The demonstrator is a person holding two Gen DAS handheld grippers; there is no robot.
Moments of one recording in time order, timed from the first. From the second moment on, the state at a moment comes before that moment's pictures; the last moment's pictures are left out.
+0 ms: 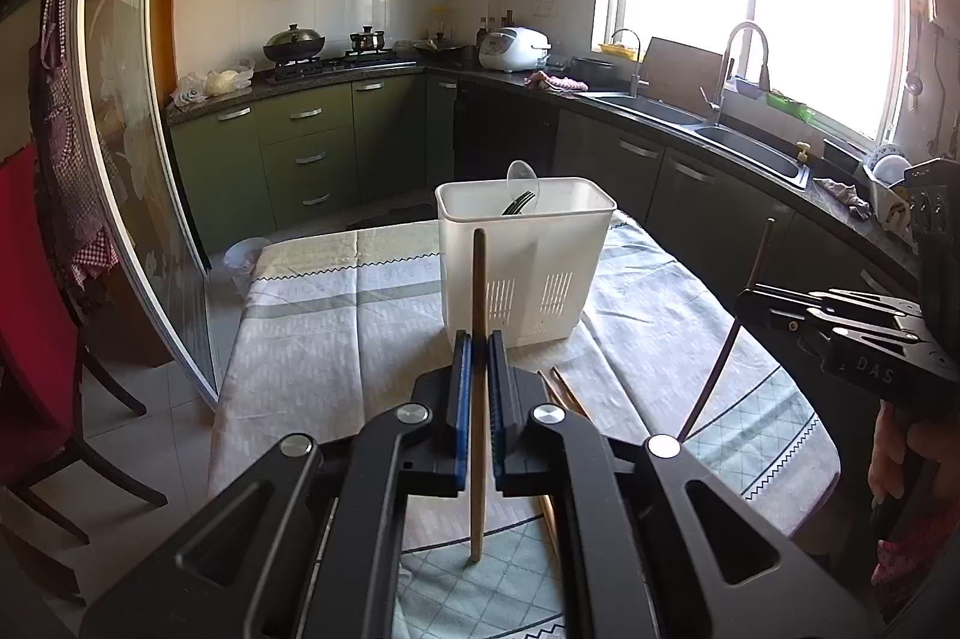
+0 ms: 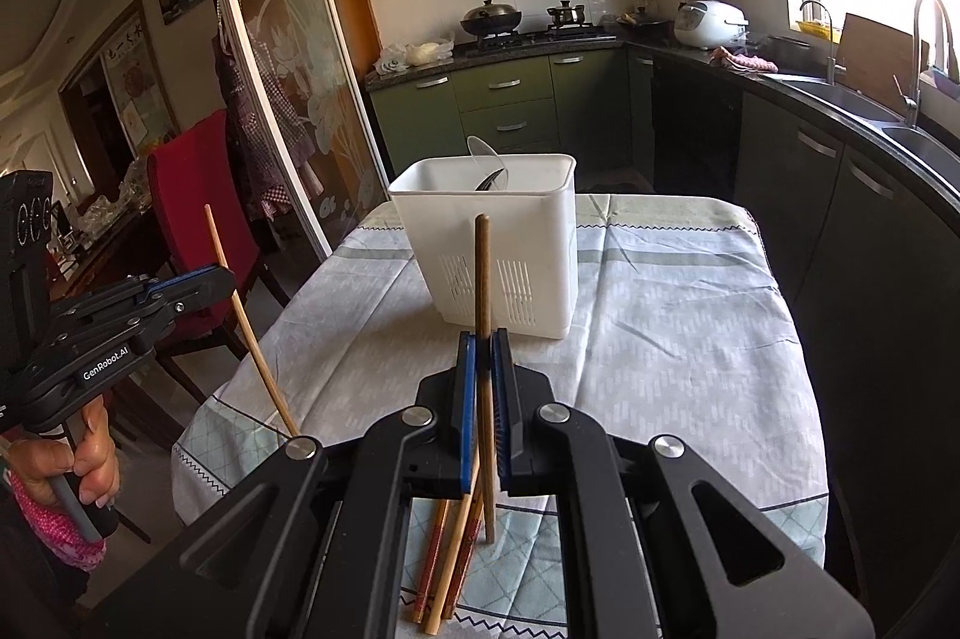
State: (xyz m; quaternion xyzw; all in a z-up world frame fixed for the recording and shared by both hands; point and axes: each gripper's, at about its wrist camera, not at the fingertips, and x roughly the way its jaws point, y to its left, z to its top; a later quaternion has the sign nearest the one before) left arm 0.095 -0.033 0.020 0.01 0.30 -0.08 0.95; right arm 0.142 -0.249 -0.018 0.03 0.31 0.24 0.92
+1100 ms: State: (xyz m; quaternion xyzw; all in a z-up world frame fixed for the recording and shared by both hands) left arm 0.206 -0.059 0.188 0.00 0.16 -0.09 0.98; right arm 0.217 -0.251 0.150 0.04 0.16 0.24 0.96
